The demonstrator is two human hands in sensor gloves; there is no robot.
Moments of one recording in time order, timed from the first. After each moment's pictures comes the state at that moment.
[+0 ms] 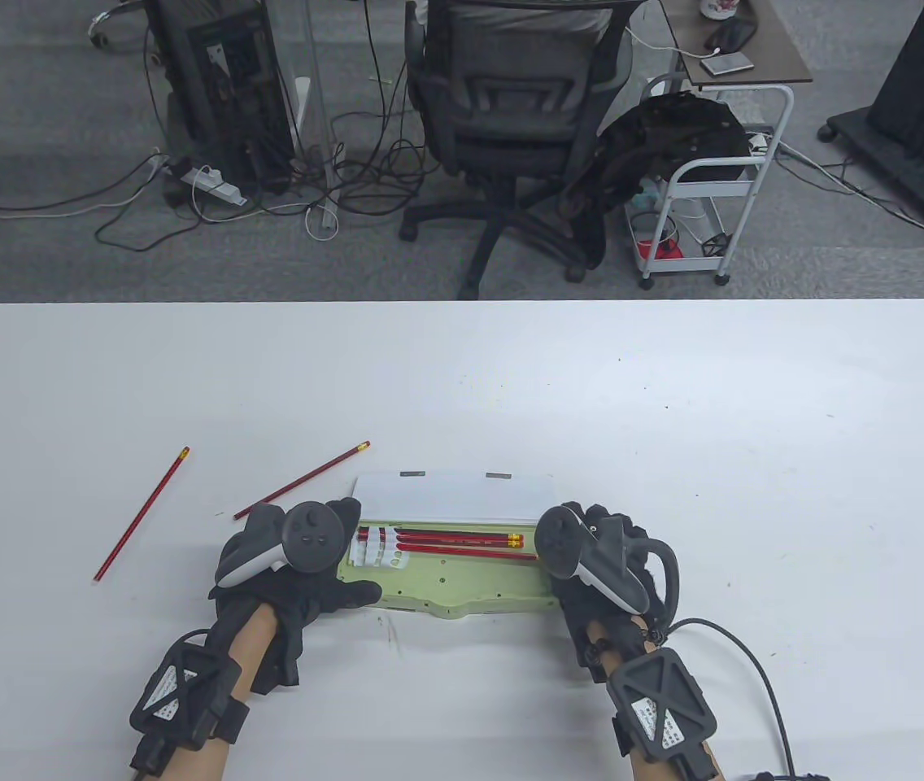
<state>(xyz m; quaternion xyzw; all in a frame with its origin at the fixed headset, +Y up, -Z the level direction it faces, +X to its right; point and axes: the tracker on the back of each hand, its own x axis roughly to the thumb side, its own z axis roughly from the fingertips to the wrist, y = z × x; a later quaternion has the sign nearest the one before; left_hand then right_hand) -0.218 -0.747 -0.333 -0.22 -0.18 0.12 0.95 0.104 -0.727 -0.318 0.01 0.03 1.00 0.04</state>
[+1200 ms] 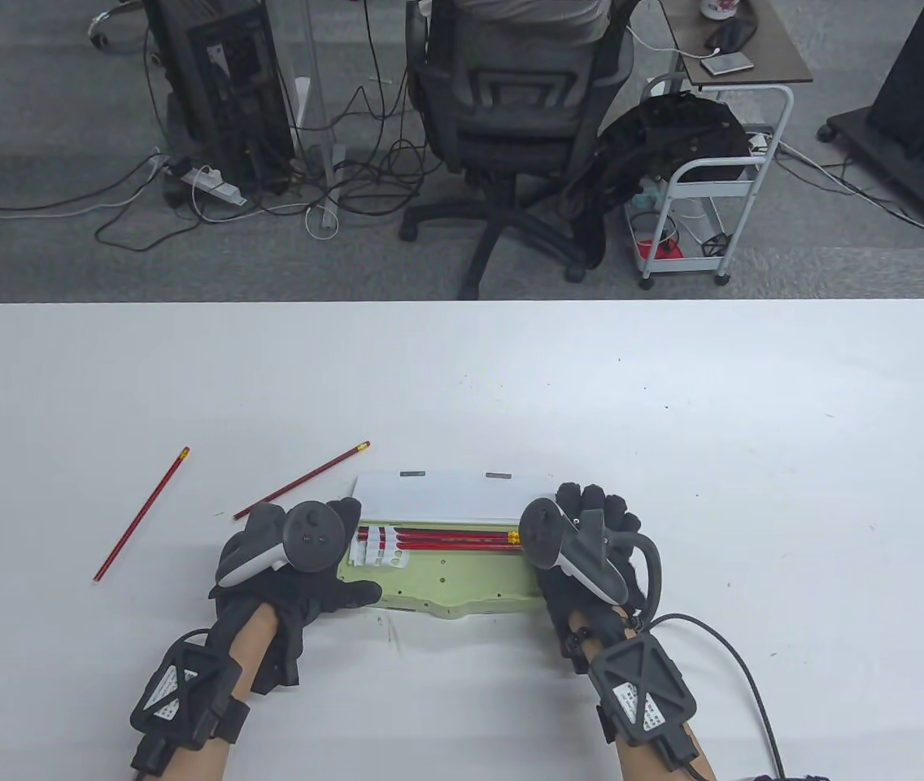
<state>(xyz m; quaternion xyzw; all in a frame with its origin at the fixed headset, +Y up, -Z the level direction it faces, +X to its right) -0.217 -0.747 -0.333 -0.22 -0.18 0.11 0.95 0.093 -0.731 -0.328 0.00 0.04 1.00 0.04</state>
